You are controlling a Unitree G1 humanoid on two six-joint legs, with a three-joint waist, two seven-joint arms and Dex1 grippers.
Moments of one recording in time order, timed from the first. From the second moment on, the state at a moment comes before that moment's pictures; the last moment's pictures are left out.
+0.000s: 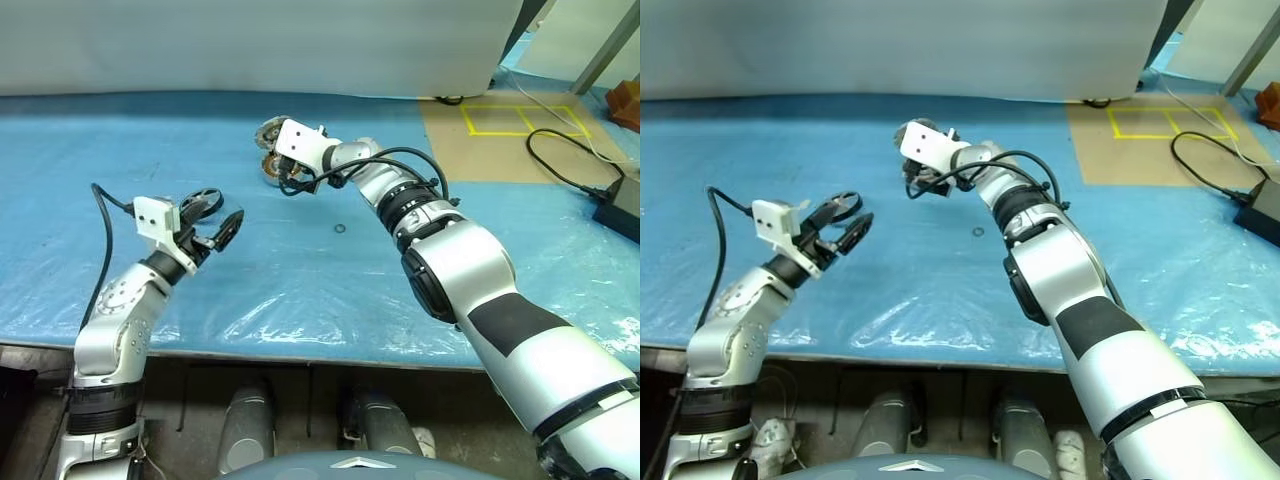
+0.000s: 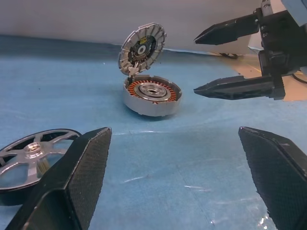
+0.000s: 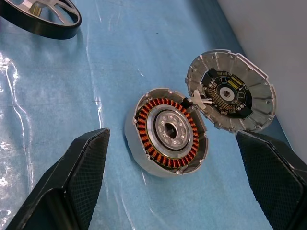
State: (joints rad) left arm -0.17 0.36 0.22 -0.20 -0.52 0.39 -0.48; right arm -1.45 -0.05 0.20 1.40 -0.44 -0.14 0.56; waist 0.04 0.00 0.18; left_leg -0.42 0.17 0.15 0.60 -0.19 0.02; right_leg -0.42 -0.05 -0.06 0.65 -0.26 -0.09
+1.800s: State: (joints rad) left arm -0.07 0.34 0.17 -0.37 -0.59 0.49 -0.44; right arm -1.40 -0.01 0.18 1.40 -0.46 -0.10 0.59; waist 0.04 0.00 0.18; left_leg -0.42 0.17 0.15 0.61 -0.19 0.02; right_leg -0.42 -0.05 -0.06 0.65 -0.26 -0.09
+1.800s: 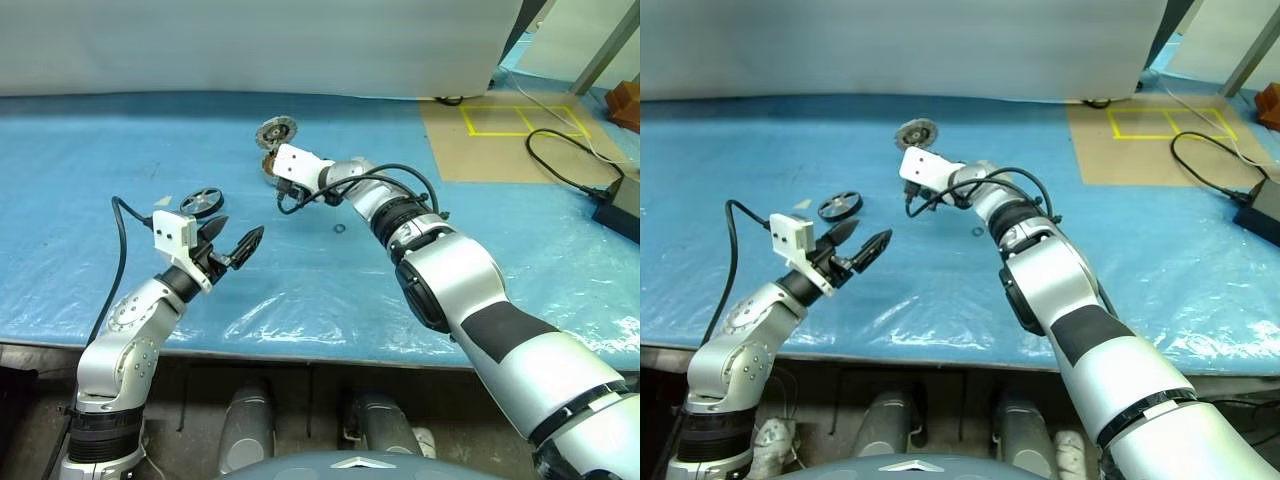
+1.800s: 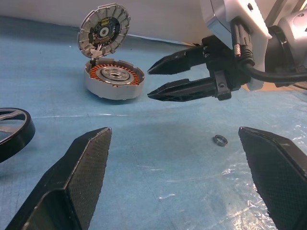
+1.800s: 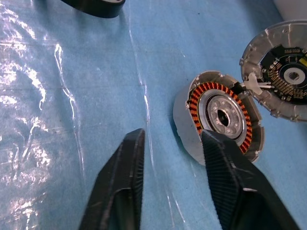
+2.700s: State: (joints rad) left arm -0.08 0.32 0.17 -0.38 -0.59 0.48 -0.42; right arm -1.43 0.01 0.15 1.40 -0.43 -0.12 0.59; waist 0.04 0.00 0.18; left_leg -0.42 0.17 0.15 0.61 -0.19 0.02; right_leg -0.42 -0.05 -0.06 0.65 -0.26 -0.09
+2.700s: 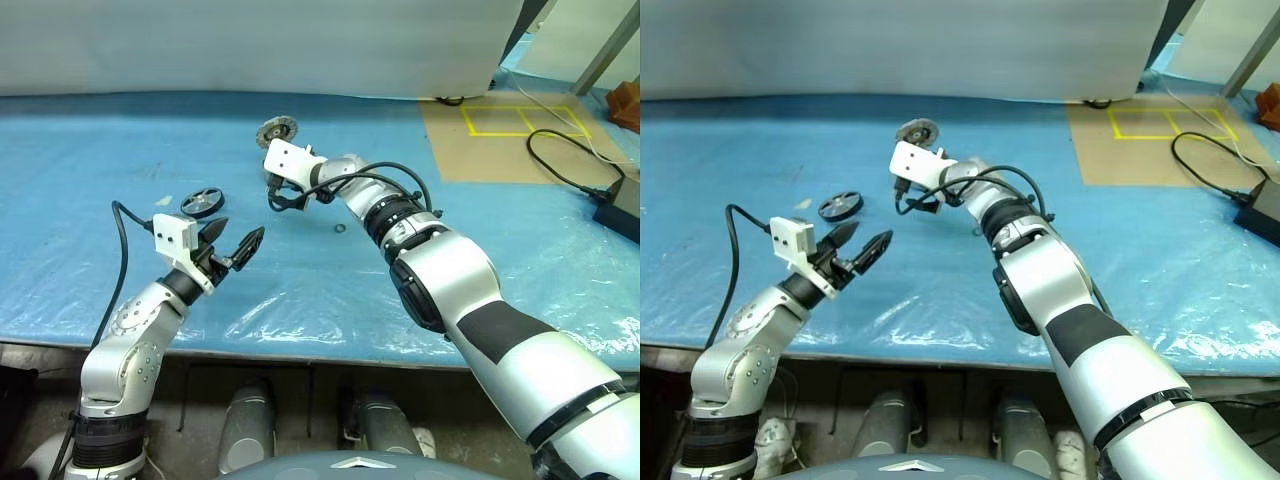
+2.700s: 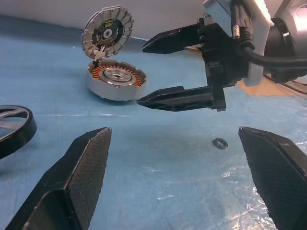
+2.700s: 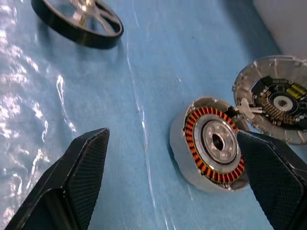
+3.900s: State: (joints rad) left arm -0.27 0.38 0.04 -0.20 -0.58 0.56 -0.62; right arm -0.60 -0.26 -0.14 0.36 0.24 0.37 0.92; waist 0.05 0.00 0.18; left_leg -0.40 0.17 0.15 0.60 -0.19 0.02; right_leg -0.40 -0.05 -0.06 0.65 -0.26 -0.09
